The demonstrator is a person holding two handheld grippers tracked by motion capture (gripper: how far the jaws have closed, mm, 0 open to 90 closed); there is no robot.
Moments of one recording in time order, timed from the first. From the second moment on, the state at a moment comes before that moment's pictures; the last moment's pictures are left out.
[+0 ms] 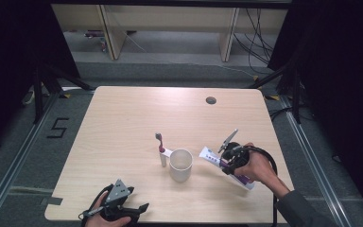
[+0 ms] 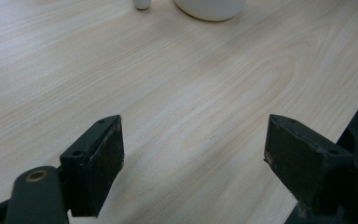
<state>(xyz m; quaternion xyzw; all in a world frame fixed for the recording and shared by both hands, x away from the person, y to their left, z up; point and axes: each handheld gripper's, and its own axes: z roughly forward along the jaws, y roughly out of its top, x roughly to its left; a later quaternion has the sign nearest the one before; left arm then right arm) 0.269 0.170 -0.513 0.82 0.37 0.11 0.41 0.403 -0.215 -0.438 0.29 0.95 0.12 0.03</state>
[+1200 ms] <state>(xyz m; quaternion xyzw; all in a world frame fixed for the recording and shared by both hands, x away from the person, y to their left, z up) 0.271 0.172 -0.512 0.82 0.38 0.11 0.42 0.417 -0.213 -0.381 0.30 0.84 0.44 0.11</state>
